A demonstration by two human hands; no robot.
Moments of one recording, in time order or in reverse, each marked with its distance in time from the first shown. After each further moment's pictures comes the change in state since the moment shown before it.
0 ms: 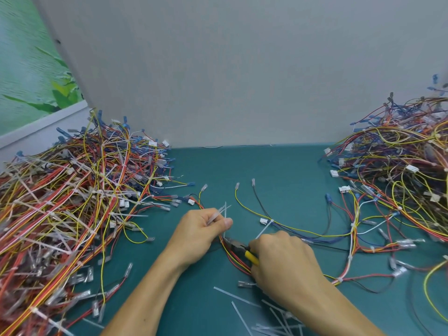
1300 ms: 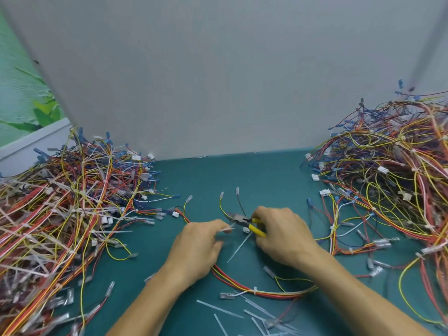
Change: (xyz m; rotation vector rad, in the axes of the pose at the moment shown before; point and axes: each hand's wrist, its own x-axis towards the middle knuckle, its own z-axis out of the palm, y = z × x) left_hand -0.002 0.030 0.022 0.505 -0.038 0.154; right_hand 0.050 0.067 0.012 0.225 0.239 -0.017
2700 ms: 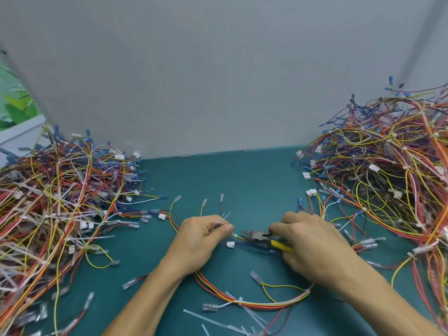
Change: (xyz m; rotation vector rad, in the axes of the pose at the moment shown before) left_hand 0.026 -0.001 0.019 -0.383 -0.041 0.015; right_hand -0.034 0.032 -0.035 -0.304 -0.102 -0.130
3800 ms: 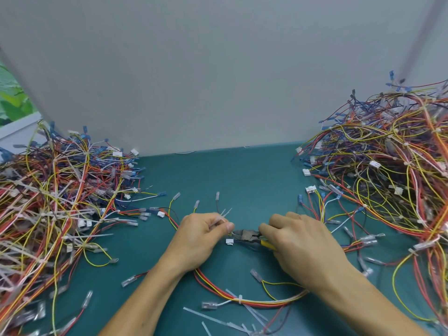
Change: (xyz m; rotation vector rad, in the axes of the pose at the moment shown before) left_hand 0.002 -0.004 0.001 -0.017 -0.004 -0.025; right_hand -0.003 -0.023 -0.002 -0.180 0.172 -0.091
